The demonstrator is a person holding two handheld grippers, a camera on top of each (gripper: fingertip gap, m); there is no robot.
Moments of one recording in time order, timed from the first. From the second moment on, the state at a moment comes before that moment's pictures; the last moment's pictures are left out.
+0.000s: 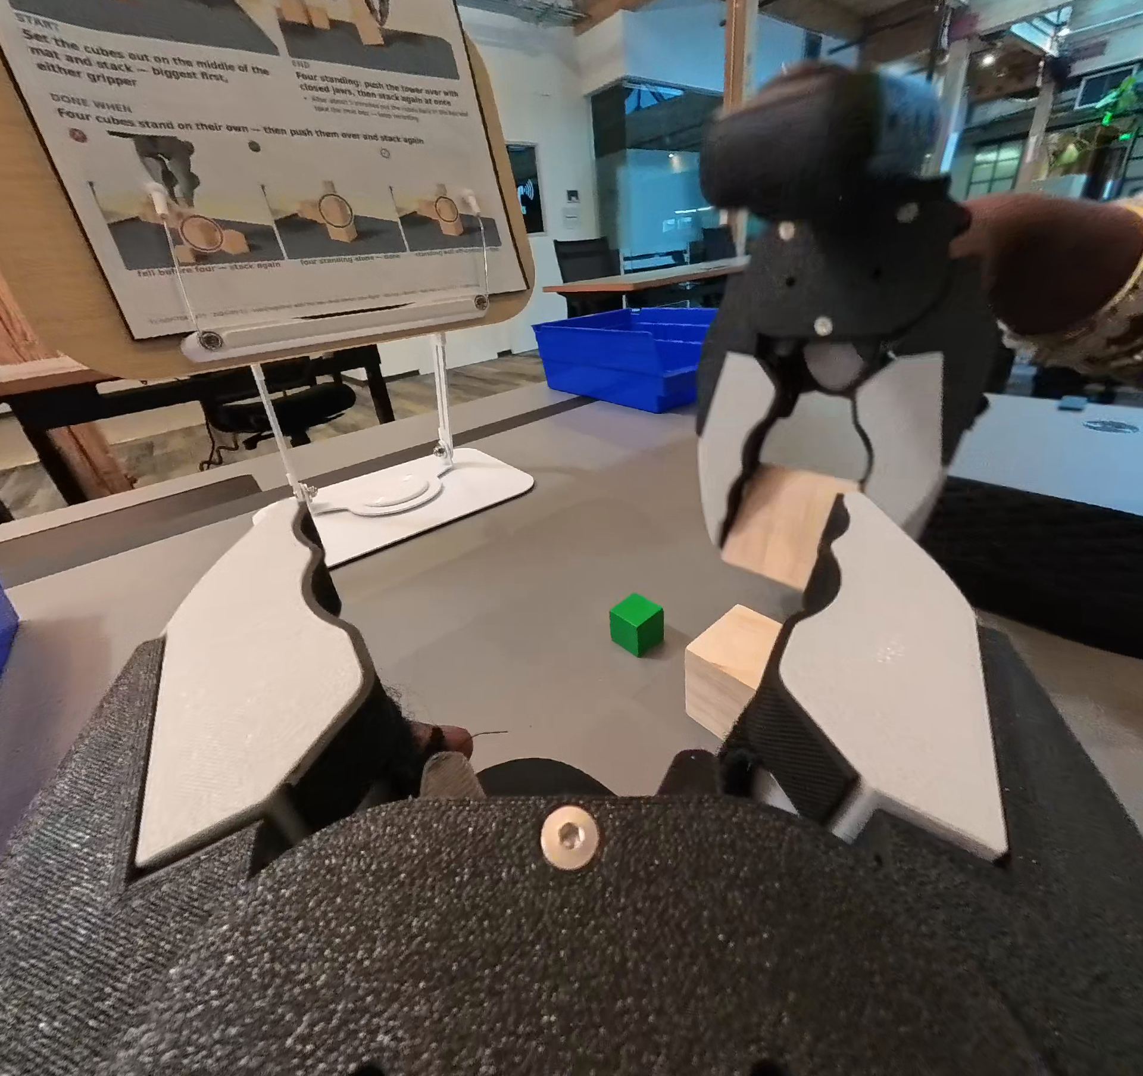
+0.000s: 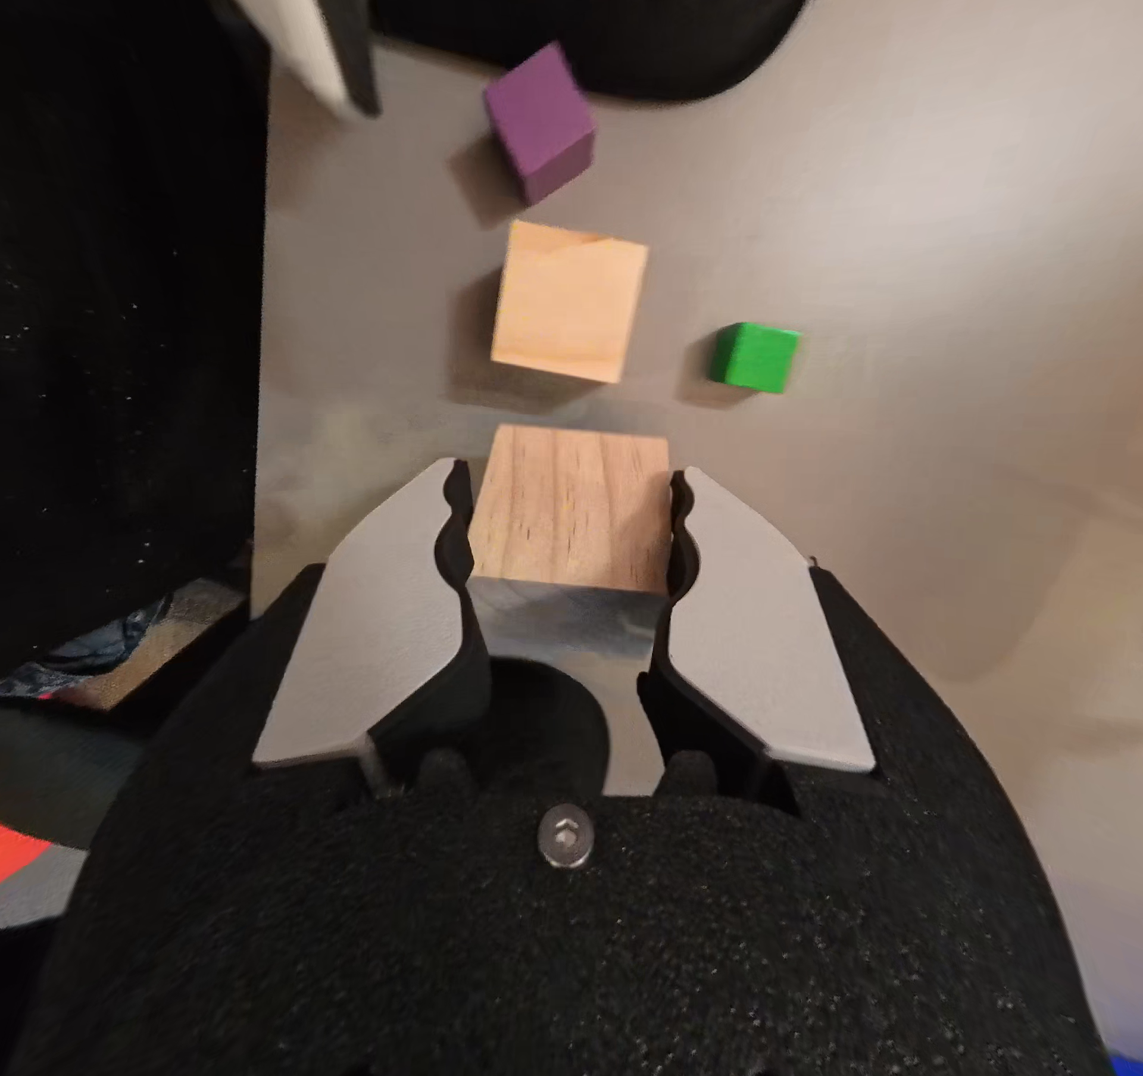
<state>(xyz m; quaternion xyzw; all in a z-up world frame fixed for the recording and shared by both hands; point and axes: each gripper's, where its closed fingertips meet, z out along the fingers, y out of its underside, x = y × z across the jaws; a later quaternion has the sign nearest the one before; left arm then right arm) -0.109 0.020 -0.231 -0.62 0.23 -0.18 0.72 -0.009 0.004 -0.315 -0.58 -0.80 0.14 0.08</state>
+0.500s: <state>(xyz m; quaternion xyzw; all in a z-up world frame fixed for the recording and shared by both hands) -0.105 0.021 -0.235 -0.63 0.24 -0.17 0.72 -0.134 0.074 -0.300 -0.57 -0.77 0.24 0.19</state>
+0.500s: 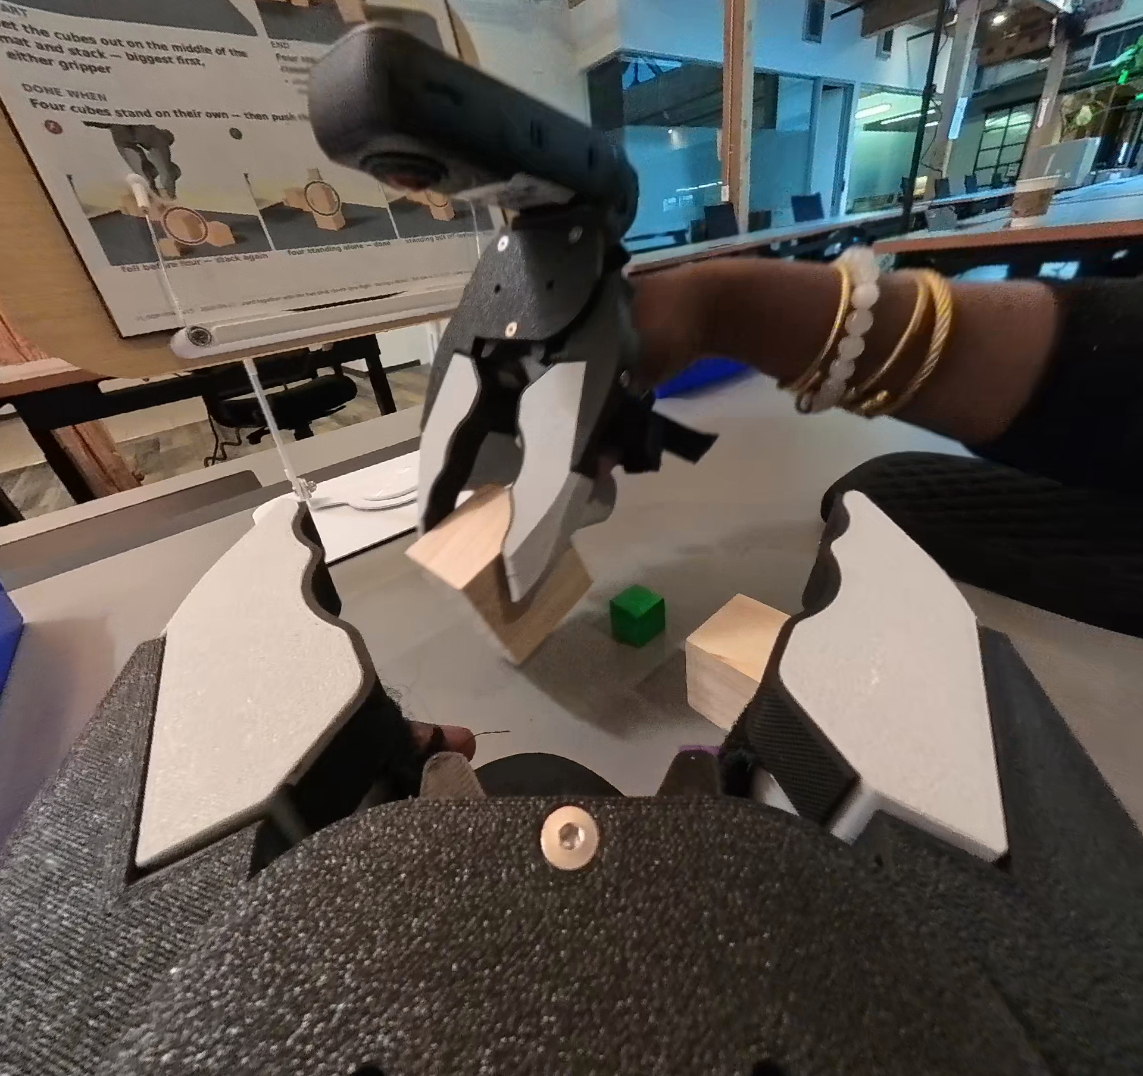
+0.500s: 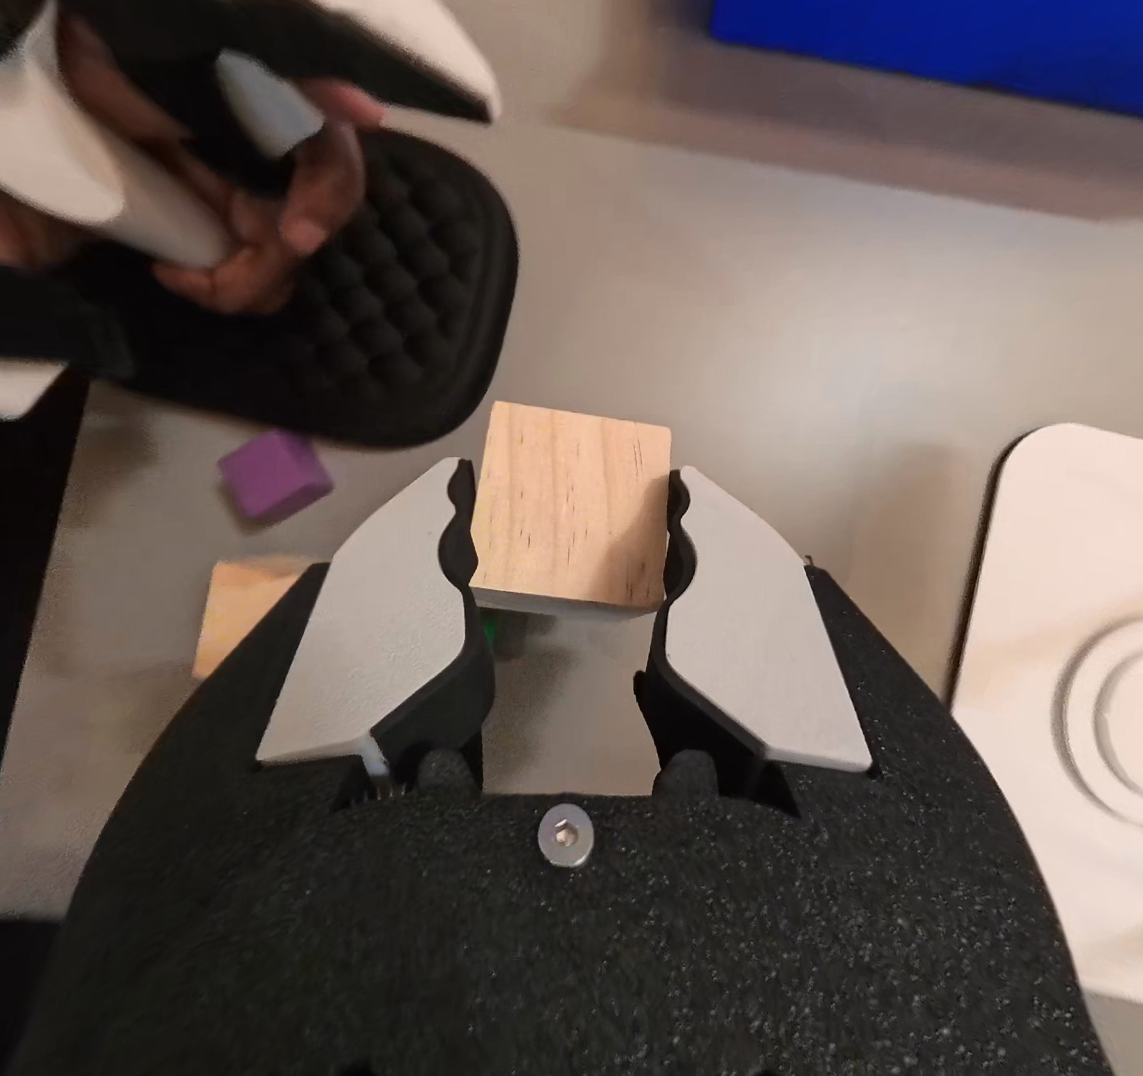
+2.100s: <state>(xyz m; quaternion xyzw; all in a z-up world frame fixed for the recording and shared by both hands) -0.097 0.015 -0.236 -0.62 0.27 -0.20 0.71 -0.055 -0.011 -0.329 -0.58 -0.79 0.15 0.13</state>
